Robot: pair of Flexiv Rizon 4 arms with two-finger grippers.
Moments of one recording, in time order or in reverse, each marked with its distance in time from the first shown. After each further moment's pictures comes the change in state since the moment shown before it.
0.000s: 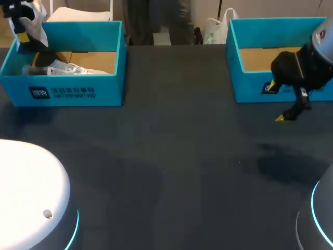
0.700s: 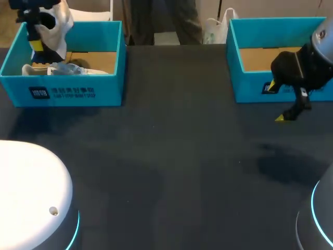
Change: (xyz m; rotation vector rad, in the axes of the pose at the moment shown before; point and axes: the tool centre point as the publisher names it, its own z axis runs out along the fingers) left arm 0.088 -0.047 -0.006 -0.049 0.083 0.146; right arm 0.000 0.000 0.000 0.000 0.000 0.000
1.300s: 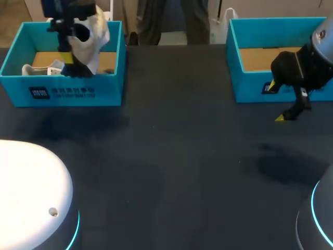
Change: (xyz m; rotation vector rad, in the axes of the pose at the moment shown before) left arm 0.068 -0.090 0.010 -0.028 0.080 0.147; right arm 0.000 0.000 0.000 0.000 0.000 0.000
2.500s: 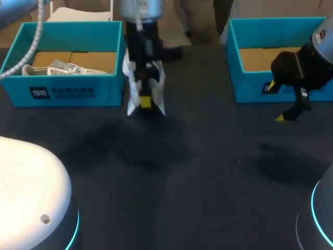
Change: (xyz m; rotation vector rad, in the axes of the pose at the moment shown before) left arm 0.099 -0.209 0.065 -0.006 0.046 -0.145; right arm 0.000 0.000 0.000 0.000 0.000 0.000
